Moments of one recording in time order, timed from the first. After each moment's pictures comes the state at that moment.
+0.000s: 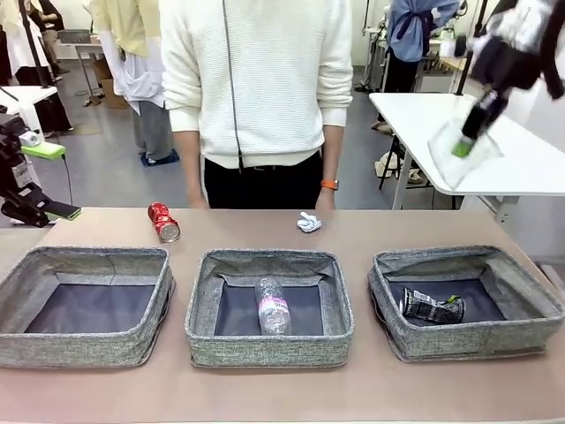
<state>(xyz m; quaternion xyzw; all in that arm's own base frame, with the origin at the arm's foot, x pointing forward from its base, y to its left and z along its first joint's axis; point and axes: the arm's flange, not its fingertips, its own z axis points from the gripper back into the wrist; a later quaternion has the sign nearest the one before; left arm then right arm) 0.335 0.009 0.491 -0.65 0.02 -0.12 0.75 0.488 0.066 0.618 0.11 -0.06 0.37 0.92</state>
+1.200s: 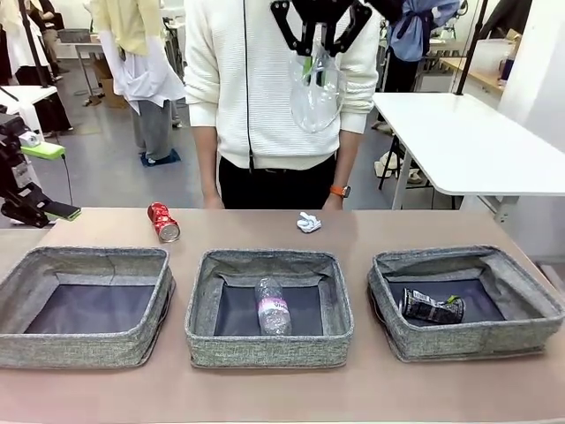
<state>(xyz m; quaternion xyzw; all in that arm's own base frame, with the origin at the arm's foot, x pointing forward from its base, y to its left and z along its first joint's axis) 0.335 0.009 0.491 -0.65 0.02 -0.11 0.75 0.445 0.345 0.735 0.02 0.02 0.03 1.00</state>
